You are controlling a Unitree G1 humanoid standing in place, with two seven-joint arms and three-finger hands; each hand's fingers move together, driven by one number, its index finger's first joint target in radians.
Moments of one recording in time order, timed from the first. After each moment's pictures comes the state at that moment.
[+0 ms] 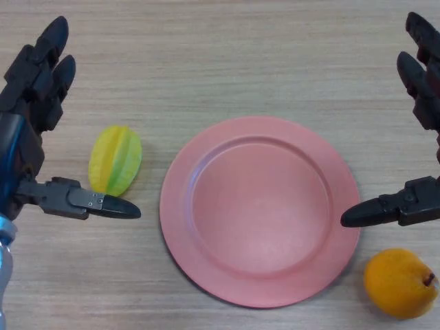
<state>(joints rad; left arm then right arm) -0.09 0.31 0.22 -0.43 -0.18 0.17 -0.22 -0.08 -0.26 -0.10 -0.64 0.06 0.40 0.18</state>
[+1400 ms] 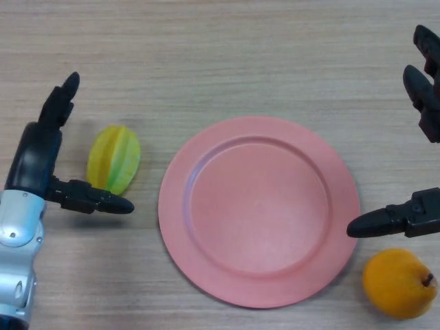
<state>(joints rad) -0.34 0.35 0.08 0.35 0.23 -0.08 -0.05 -0.03 -0.26 -0.12 -0.68 0.08 0.44 0.17</state>
